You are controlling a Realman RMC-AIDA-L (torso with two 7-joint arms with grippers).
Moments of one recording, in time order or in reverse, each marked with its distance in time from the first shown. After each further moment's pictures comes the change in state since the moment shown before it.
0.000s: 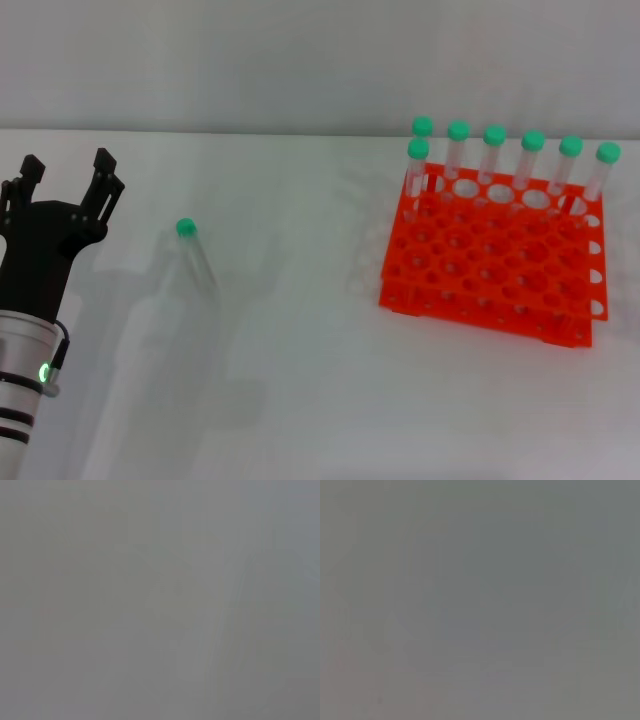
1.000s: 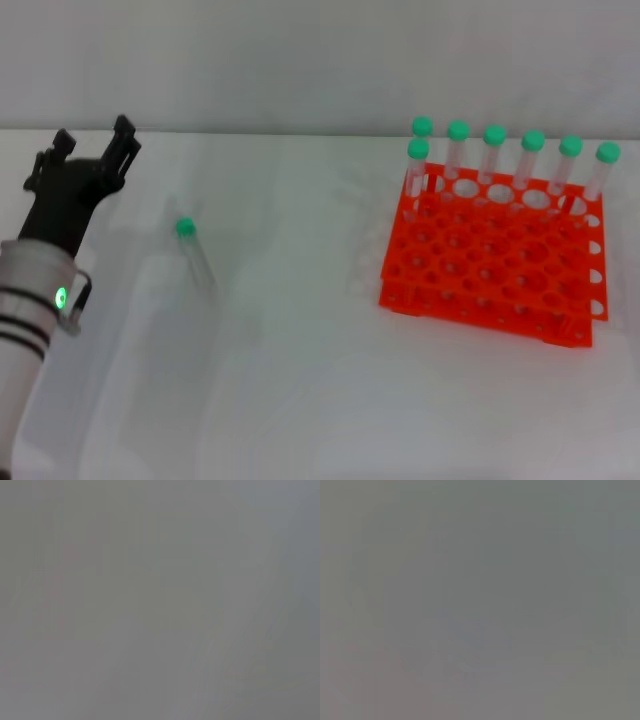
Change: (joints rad) left arm -0.169 0.018 -0.008 0.089 -0.063 -0.249 -0.215; right arm 0.006 -0.007 -0.084 -0.048 0.010 0.002 0.004
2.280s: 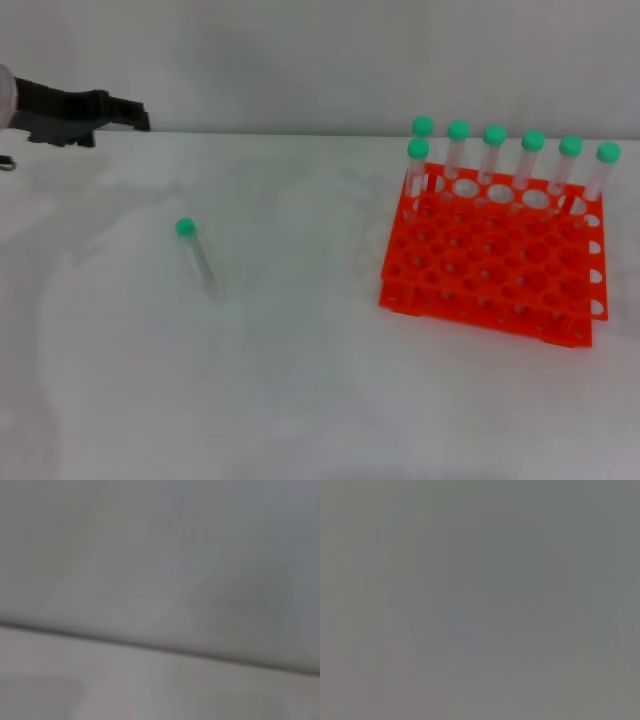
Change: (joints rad) left arm -0.254 0.225 1.223 0.898 0.823 -0.061 -2.333; right arm -0.027 -0.002 0.053 -0.001 0.004 0.007 0.001
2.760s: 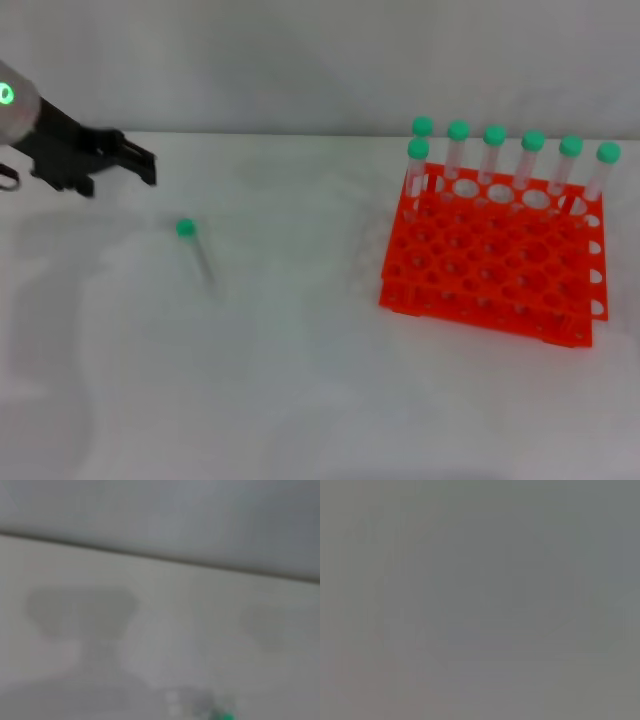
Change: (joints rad) left arm -0.126 -0.011 0.002 -0.018 0.290 0.218 -0.189; right arm 0.026 0.005 -0.007 0.001 0.004 -0.001 0.000
